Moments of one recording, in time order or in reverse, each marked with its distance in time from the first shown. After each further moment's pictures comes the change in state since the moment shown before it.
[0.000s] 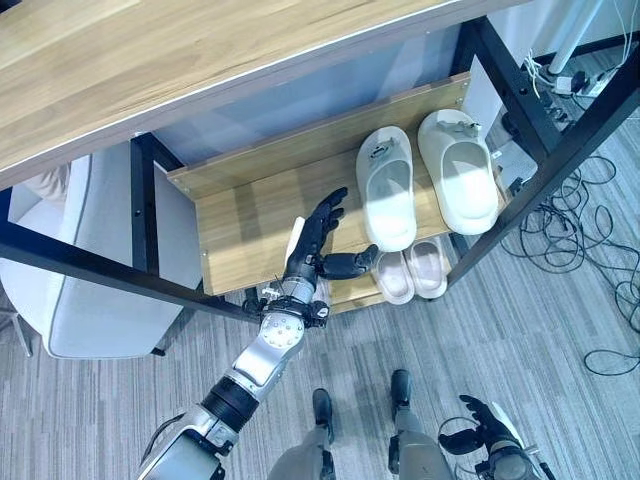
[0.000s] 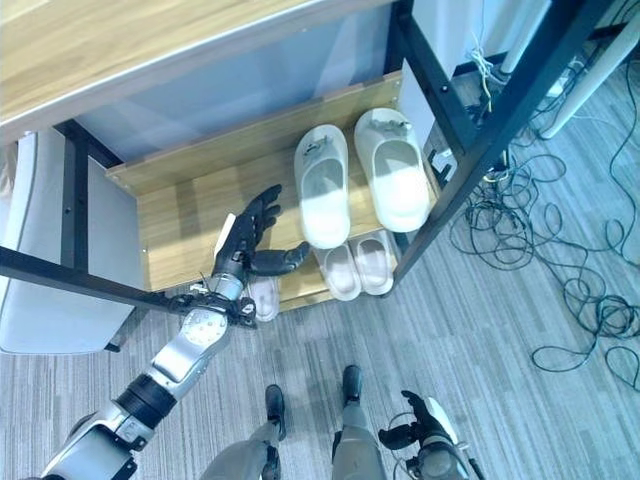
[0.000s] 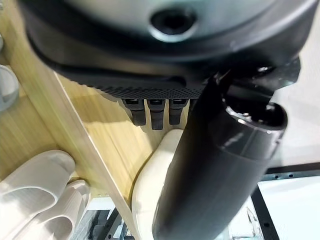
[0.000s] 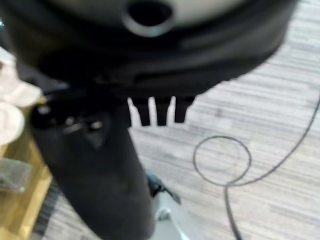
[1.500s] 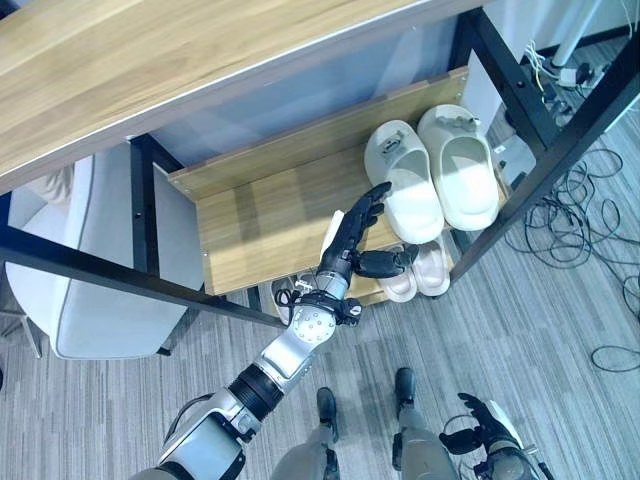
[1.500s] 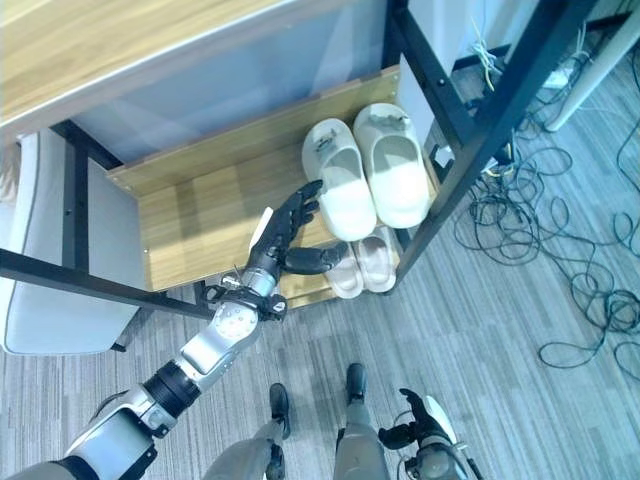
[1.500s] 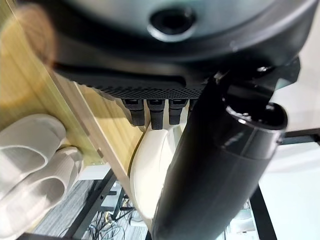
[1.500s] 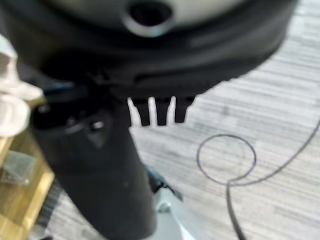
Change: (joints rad) left arm -0.069 -0.066 -0.096 0.036 -0.022 -0.002 0.014; right arm 0.000 -0.002 0.033 0.010 0.001 -0.004 -0.029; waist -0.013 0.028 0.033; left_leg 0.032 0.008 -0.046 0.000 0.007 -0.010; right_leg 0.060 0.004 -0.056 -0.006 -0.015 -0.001
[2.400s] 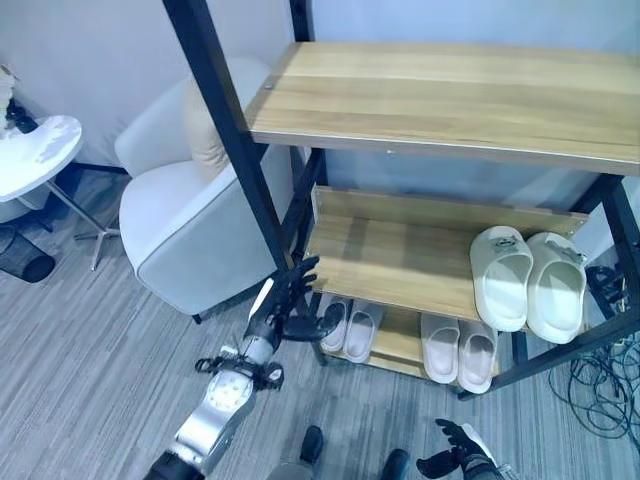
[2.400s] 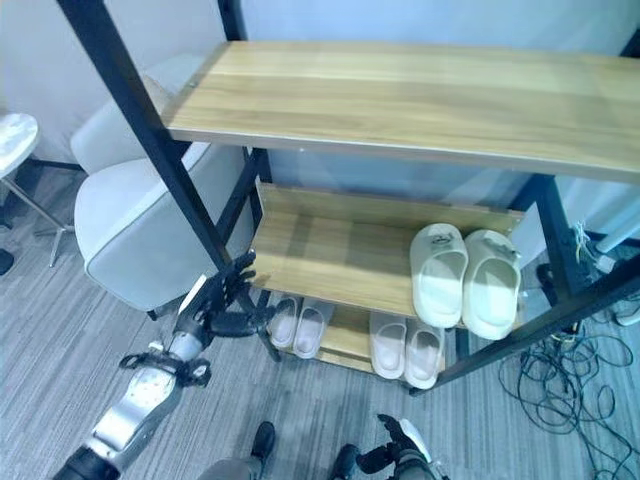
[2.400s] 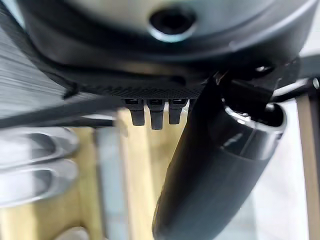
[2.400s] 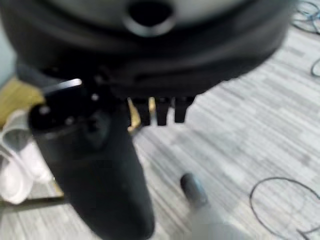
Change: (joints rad) left arm 0.615 0.277 0.202 -0.282 -0.052 0.017 -0.259; right arm 0.007 0.145 -0.003 0.141 -0.051 0.027 0.055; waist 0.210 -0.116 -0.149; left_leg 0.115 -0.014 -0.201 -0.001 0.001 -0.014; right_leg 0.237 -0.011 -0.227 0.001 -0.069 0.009
